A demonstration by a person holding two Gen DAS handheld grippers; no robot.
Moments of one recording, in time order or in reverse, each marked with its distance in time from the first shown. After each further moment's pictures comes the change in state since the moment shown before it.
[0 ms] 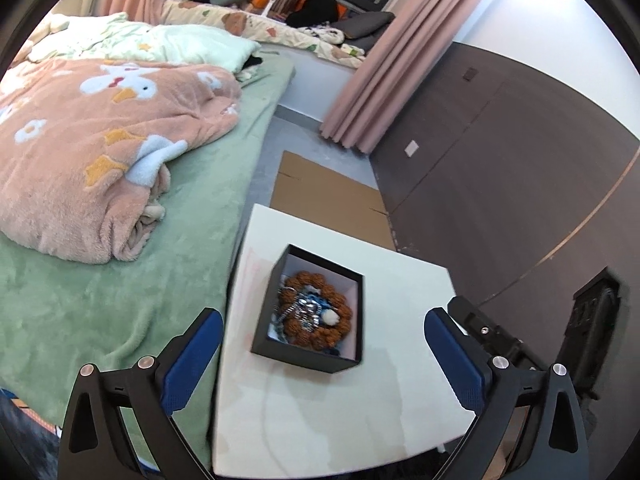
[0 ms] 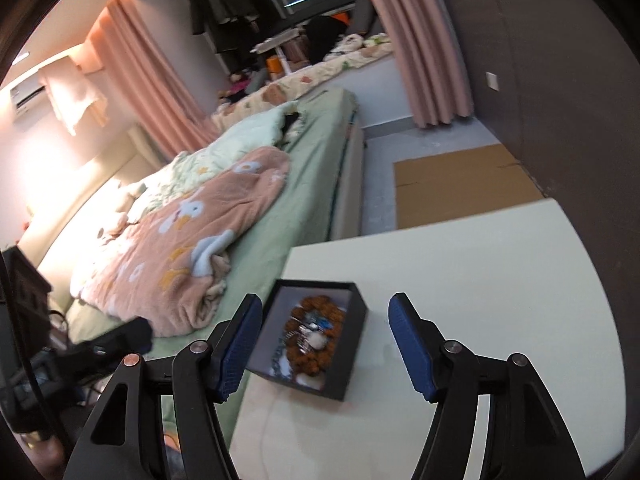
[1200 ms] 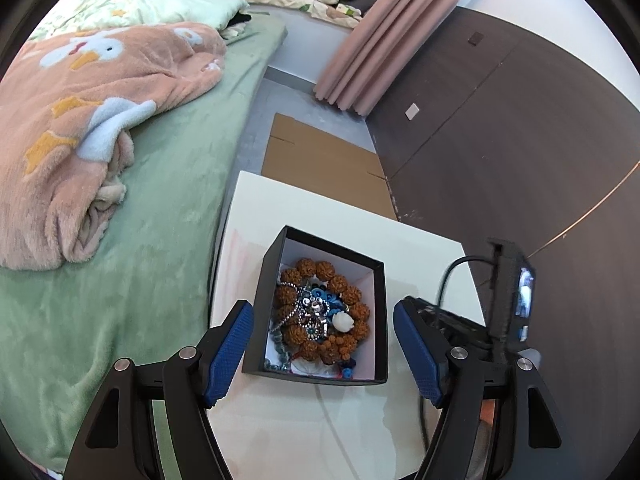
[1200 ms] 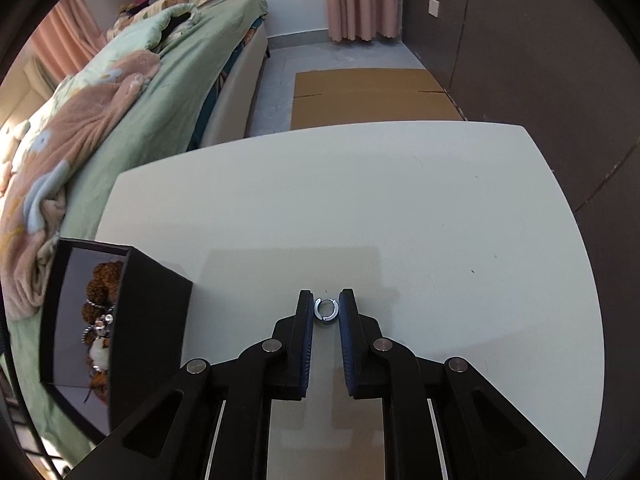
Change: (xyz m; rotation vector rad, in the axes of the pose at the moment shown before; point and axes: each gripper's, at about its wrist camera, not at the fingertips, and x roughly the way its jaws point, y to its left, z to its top) left arm 0.078 0.016 0.009 0.007 0.148 -0.014; right arm 0.129 -0.079 0.001 0.002 0.331 -0.377
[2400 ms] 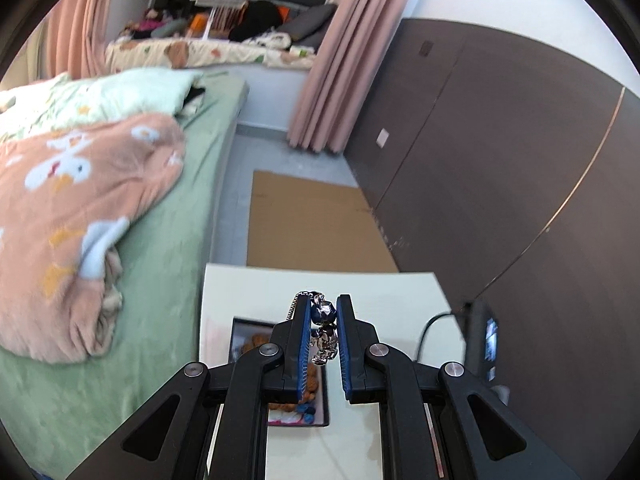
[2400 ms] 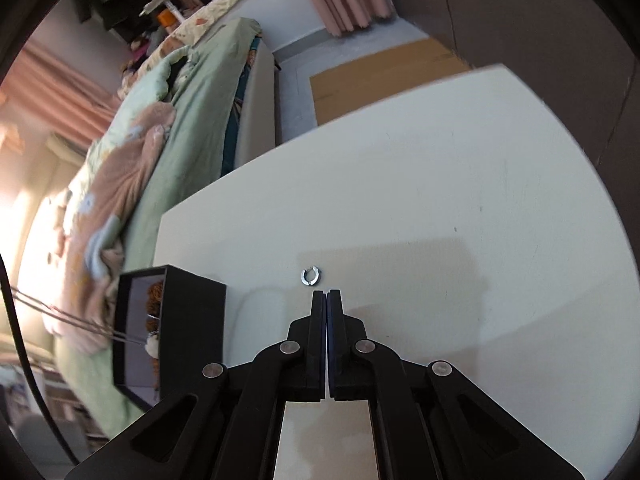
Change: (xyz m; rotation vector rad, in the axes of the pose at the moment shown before) left arm -0.042 -0.080 0.037 0.198 -0.124 0.041; right arm -0.007 -0.055 -0.009 0.230 0.033 0.283
